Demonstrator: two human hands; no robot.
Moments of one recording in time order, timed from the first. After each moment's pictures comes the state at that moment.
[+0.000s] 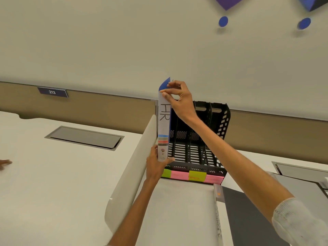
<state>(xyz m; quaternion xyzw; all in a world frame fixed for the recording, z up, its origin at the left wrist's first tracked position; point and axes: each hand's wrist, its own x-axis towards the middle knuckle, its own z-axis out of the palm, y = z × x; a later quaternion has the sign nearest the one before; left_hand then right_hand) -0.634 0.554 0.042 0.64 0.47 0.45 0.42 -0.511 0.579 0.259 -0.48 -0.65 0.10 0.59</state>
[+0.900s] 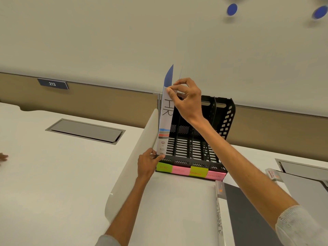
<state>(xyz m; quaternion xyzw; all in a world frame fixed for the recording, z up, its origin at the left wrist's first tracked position) -0.666 0.576 0.013 0.66 0.53 0.38 0.37 -0.507 0.575 0.242 -0.47 -0.65 -0.03 0.60</state>
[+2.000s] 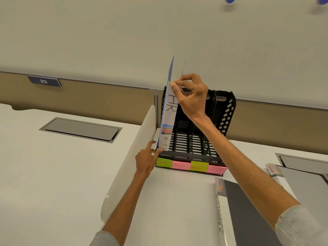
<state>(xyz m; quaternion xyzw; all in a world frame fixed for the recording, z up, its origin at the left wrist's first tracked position) -0.657 0.593 0.012 0.74 0.55 0.32 0.21 -0.491 0.579 0.237 -0.44 -0.61 -0.11 0.65</state>
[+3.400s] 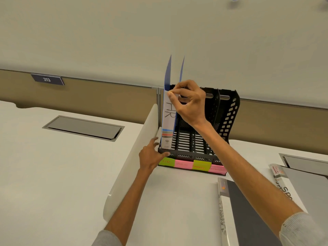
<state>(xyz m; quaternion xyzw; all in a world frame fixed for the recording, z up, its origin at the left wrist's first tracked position) -0.651 0.594 0.025 0.72 0.56 0.31 0.27 -0.500 0.573 0.219 -0.43 -0.66 -0.09 0.61</state>
